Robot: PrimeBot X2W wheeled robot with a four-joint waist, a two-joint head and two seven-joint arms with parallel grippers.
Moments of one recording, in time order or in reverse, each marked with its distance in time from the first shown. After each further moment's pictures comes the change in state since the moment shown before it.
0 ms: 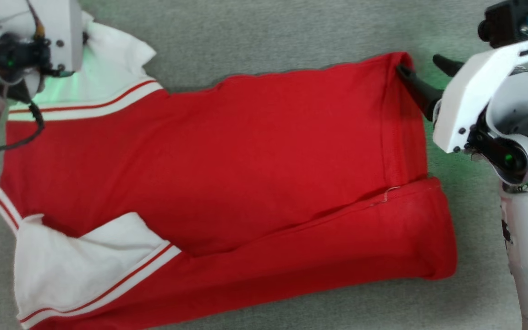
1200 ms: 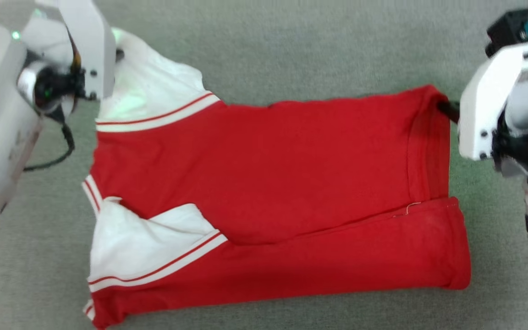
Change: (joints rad) left arm 0.039 -0.079 -0.022 0.122 -0.005 -0.123 -0.158; right arm -0.027 -0.045 -0.048 0.081 -0.007 0.000 0.300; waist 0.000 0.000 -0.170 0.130
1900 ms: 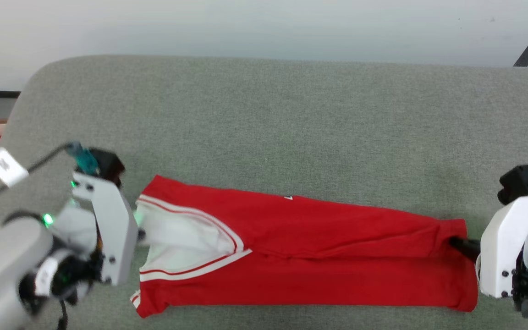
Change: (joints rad) left arm 0.558 0.417 -0.037 -0.892 -0.148 0.373 0.065; right arm 0.560 -0.013 -0.123 -0.388 0.107 0.000 0.120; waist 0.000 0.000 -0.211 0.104
